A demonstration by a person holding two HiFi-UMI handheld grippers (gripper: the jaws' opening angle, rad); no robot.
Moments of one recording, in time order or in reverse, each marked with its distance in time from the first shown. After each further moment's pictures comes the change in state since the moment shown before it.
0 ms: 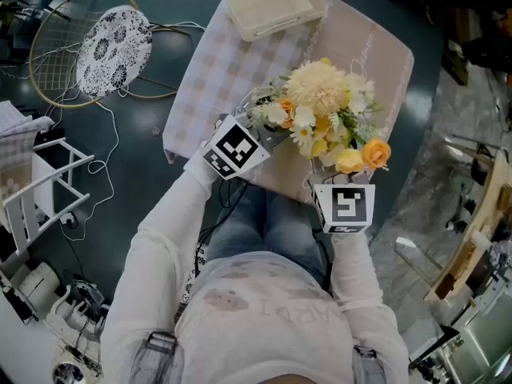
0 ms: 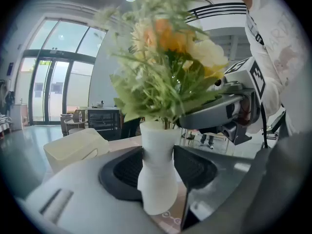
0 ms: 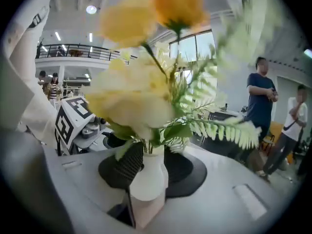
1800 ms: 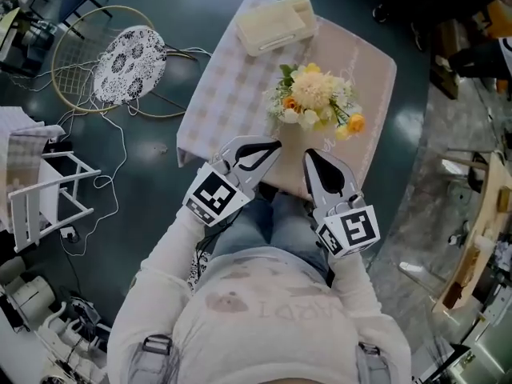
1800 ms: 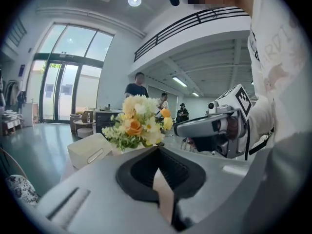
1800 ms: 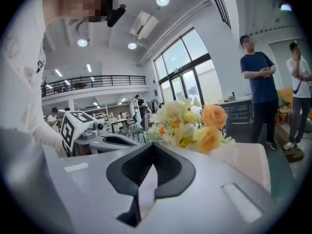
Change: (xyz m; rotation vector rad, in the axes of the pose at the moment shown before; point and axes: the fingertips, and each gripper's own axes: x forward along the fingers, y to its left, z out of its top) left arm -0.106 -0.090 0.043 -0.056 -0.023 0.077; right arm -0.102 0.066 0.013 0.240 -0.156 0.205
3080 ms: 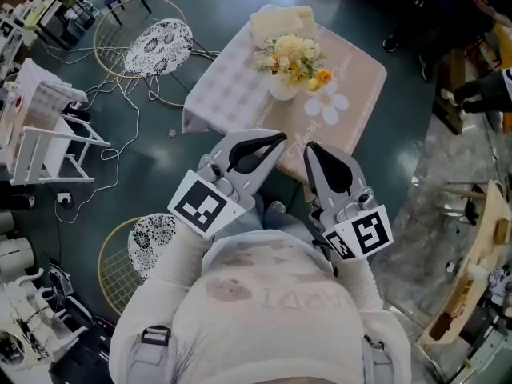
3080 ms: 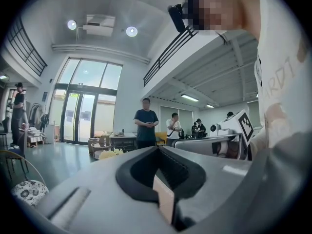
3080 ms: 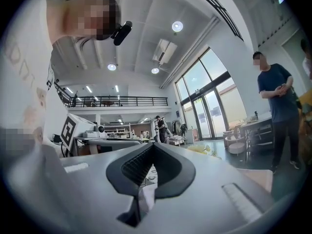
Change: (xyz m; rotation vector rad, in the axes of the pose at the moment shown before) left arm -0.056 -0.167 0.140 0.072 -0.255 0.243; right arm -0.170 0.057 0.080 -0.095 -0.258 0.263
